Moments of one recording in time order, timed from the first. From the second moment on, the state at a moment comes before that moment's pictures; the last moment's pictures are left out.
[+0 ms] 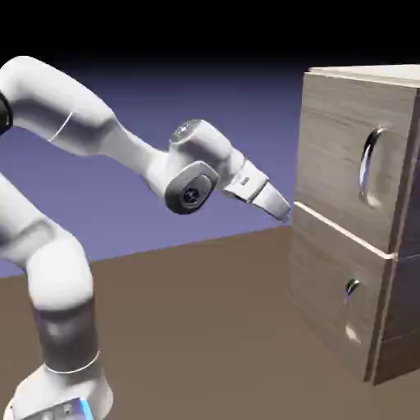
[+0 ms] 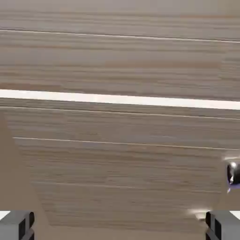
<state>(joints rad) 0.03 -0.58 -0.02 -2.80 -0.05 3.04 0.78</state>
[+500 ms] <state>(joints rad) 0.27 -0.69 -0.29 -2.67 -0.70 3.01 1.23</state>
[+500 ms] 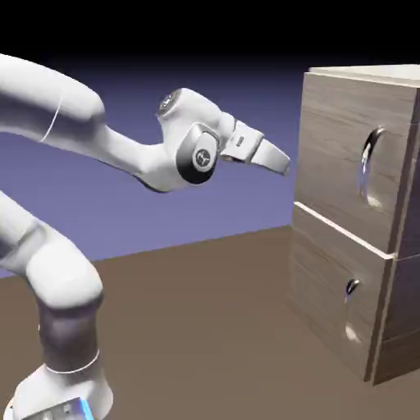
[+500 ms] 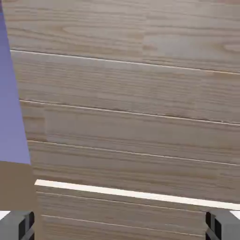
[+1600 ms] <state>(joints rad) 0.79 -0.92 -0.89 -2.39 -2.14 2.97 2.22</state>
